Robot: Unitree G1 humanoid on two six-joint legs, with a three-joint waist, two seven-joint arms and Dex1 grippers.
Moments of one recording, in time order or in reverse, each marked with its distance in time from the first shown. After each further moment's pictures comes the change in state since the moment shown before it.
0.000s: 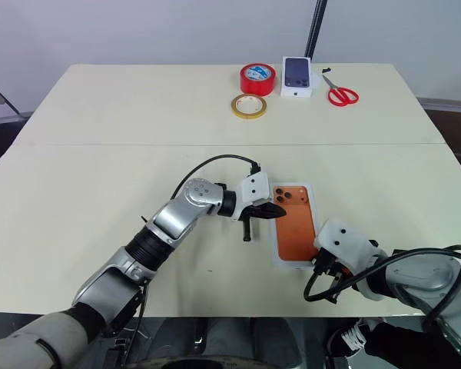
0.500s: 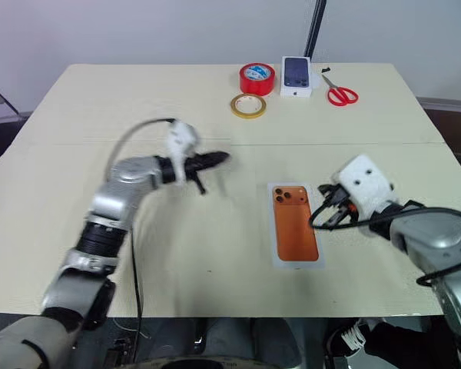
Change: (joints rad) left arm 0.069 0.264 0.475 -0.096 -0.177 0.040 0.131; right arm -0.322 0.184 -0.017 0.251 -0.114 -0.184 -0.134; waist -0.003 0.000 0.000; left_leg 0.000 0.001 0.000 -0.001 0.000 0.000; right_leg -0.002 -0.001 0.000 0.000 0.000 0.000
